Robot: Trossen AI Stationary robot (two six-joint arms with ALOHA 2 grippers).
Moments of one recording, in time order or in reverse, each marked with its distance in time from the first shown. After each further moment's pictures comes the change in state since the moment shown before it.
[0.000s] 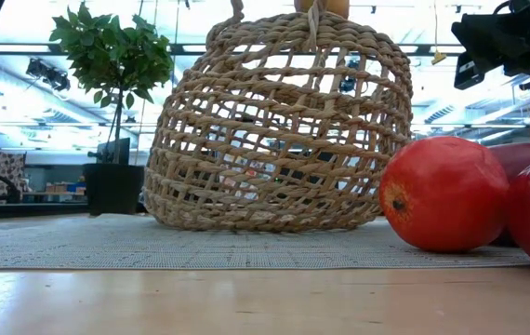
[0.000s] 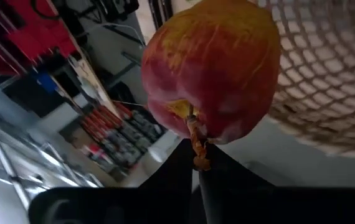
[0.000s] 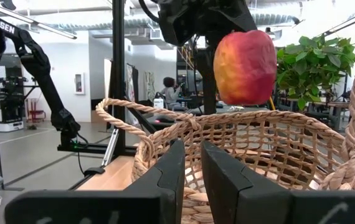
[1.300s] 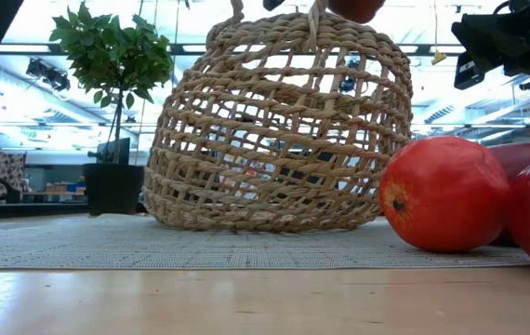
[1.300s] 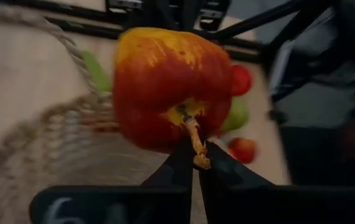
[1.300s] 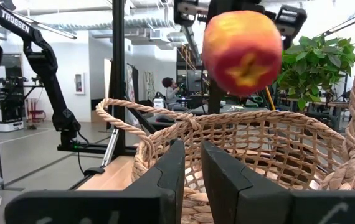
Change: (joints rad) left arm 0.244 -0.006 0.000 0.003 0.997 -1.768; right arm 0.000 0.000 0.000 0.000 0.000 0.000
